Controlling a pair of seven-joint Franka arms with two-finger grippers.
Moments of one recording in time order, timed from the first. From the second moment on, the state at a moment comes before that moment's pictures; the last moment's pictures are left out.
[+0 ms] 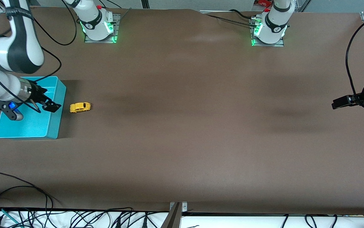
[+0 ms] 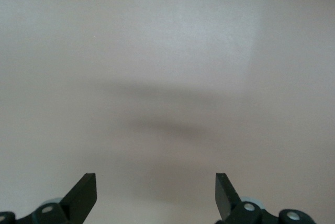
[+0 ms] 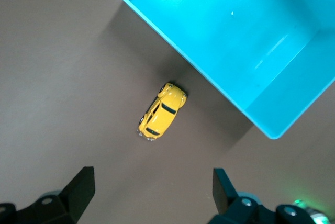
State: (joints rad) left arm 0.21 0.27 -0.15 -1.41 0.09 1.56 -0.09; right arm 0.02 0.20 -0.05 -1.91 -0.01 1.91 0.84
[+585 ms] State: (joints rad) left arm 0.19 0.27 -0.16 -1.42 0.09 1.52 -0.08; right arm 0.02 0.25 -0.07 -2.20 -0.01 2.35 1.27
